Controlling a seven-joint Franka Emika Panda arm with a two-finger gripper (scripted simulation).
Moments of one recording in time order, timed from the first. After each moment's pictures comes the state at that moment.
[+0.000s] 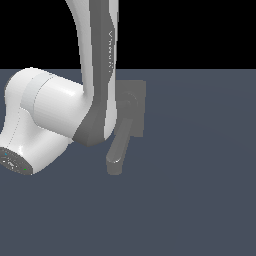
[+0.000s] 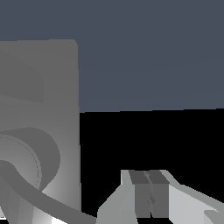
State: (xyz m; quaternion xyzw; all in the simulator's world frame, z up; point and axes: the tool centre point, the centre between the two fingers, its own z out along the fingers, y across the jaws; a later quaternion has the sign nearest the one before) arm 0.040 0.140 0.156 0.07 0.71 -0.05 0.70
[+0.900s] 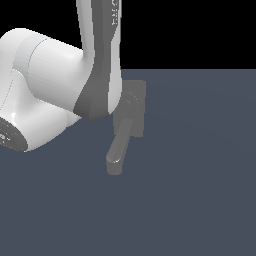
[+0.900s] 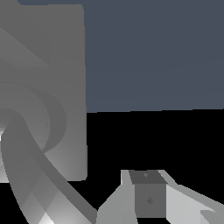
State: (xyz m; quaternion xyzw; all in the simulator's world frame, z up) arm 0.038 0.131 0.205 0.07 0.71 -0.05 0.70
